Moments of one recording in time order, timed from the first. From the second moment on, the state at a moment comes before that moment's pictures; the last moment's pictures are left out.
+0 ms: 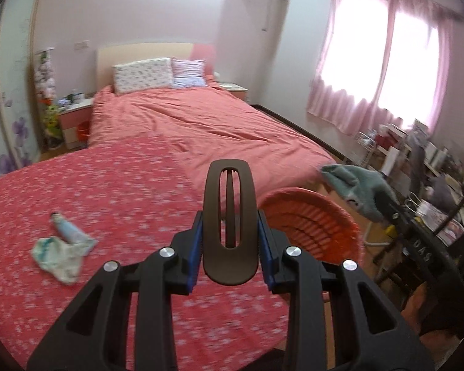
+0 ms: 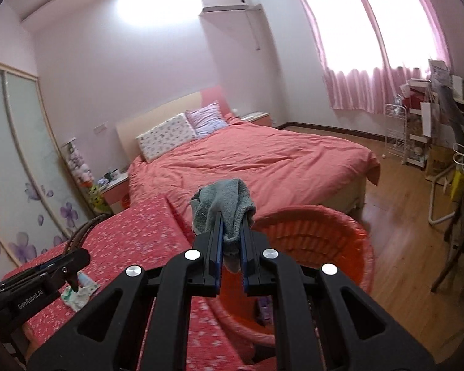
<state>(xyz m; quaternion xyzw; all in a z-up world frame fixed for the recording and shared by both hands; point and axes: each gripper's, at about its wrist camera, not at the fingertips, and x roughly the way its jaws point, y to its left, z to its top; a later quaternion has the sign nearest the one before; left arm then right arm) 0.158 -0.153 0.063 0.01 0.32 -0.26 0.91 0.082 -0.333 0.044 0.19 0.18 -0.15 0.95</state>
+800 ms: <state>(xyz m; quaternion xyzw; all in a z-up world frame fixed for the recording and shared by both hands) 0.212 -0.282 -0.037 0.03 0.41 -0.31 0.86 0.105 -0.408 -0.022 0.28 0.25 -0.18 0.91</state>
